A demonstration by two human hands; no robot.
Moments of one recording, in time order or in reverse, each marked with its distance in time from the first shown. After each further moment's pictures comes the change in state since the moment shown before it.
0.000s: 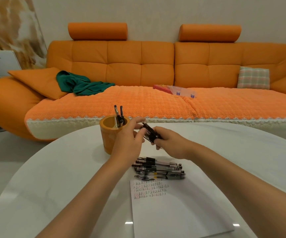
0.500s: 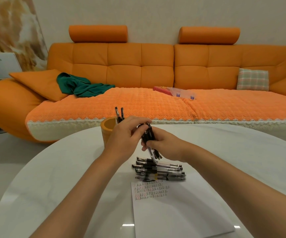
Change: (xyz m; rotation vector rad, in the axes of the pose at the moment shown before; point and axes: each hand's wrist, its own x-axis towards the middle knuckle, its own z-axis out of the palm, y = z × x) left_hand 0.005 0.011 -0.027 0.061 -0.027 0.230; right_hand -0.002 -0.025 0.010 0.187 -0.055 -0.058
